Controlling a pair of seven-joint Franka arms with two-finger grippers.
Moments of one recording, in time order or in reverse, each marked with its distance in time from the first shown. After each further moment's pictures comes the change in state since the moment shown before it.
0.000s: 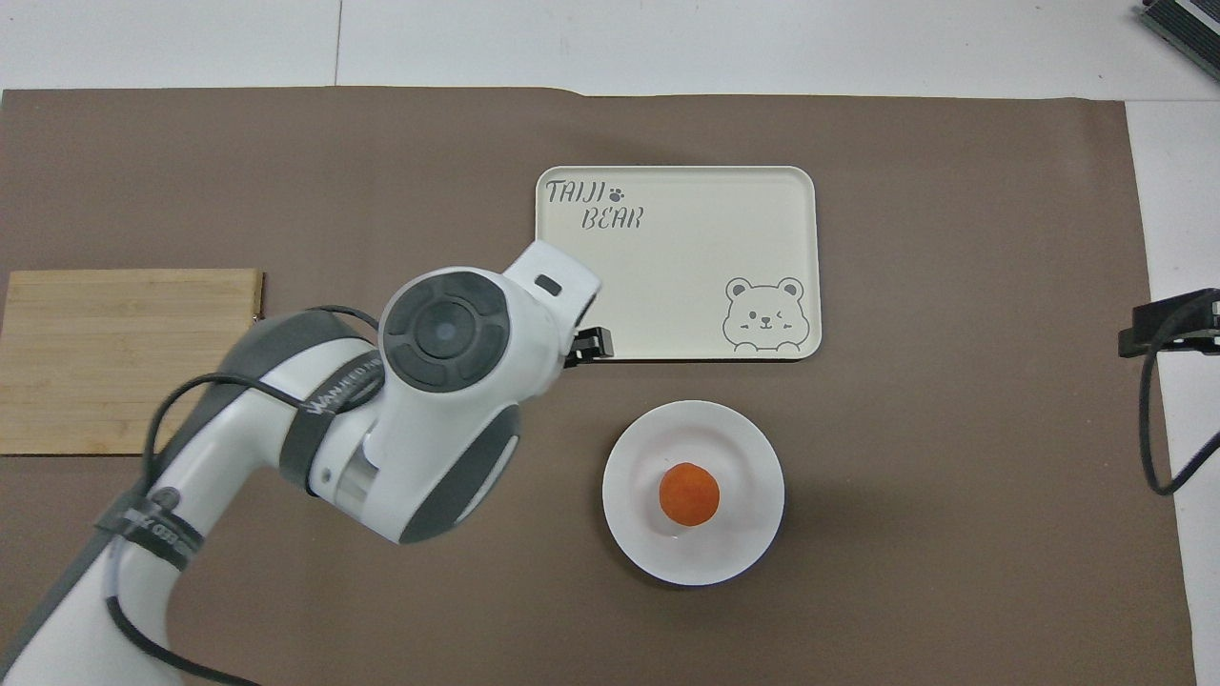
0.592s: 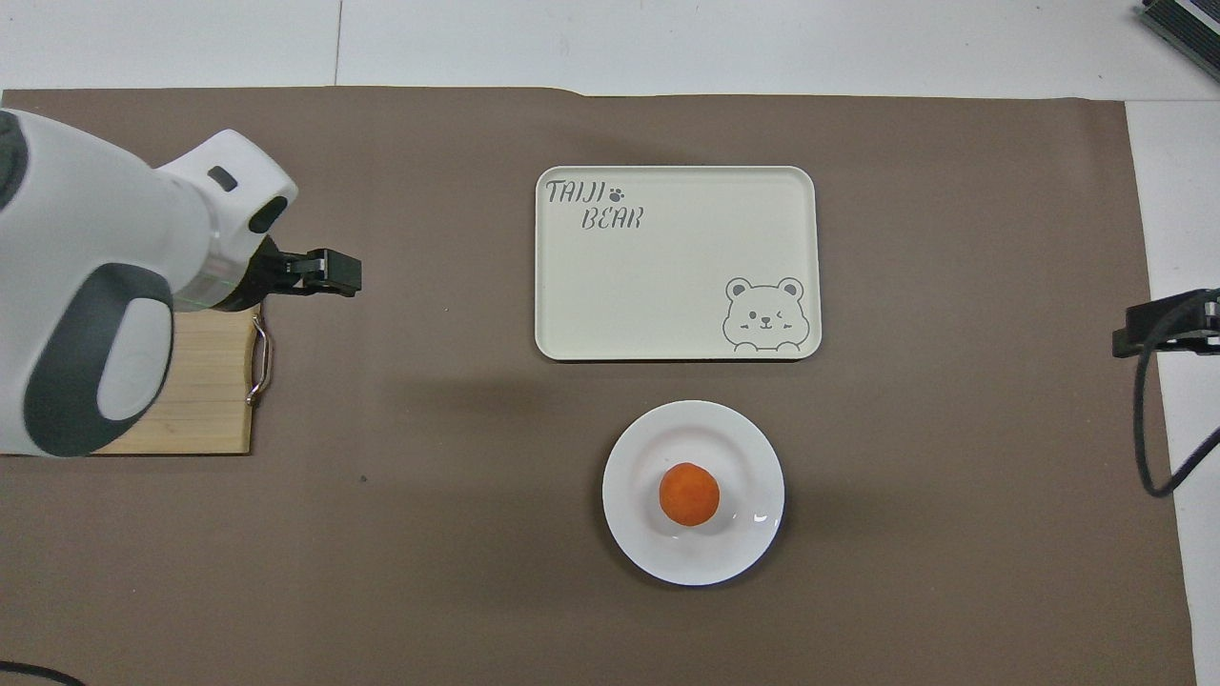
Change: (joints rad) left arm 0.369 -0.098 0.005 0.035 -0.030 -0.179 0.523; right arm 0.009 -0.001 0.014 0.000 0.001 0.000 -0.002
